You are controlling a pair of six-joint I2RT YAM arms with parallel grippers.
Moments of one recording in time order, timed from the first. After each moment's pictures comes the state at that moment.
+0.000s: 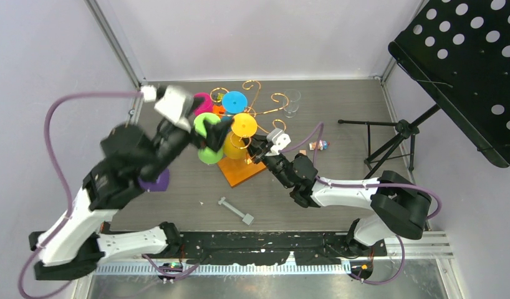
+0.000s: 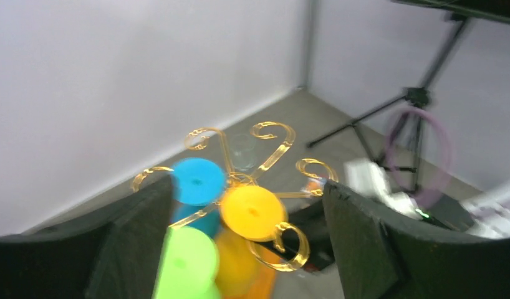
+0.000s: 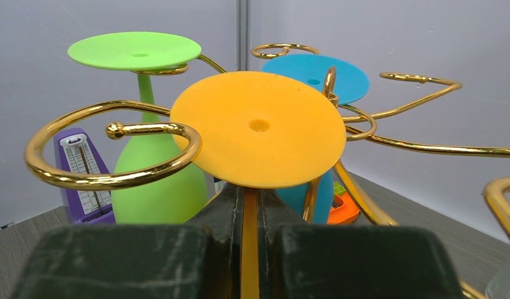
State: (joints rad) left arm -1.13 0.87 1.43 -0.41 -0.40 0.10; right arm 1.03 1.47 0.66 1.22 0.24 -0.13
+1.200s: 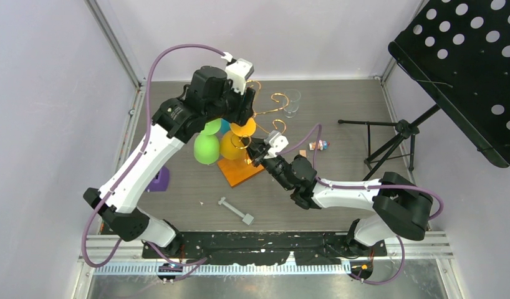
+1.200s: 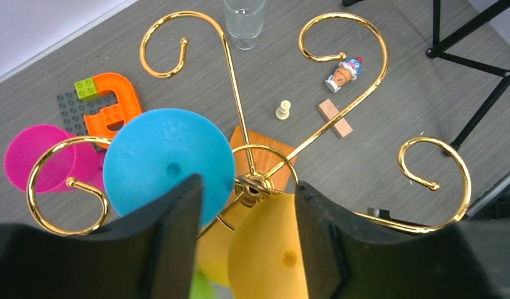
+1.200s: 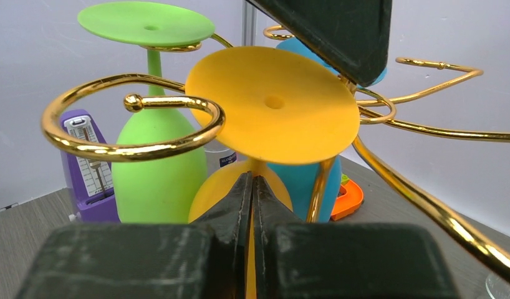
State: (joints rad) left arm -0.70 1.46 1.81 -0.84 -0.03 -0.05; right arm 1.04 1.45 0.65 1.17 0.24 -0.14
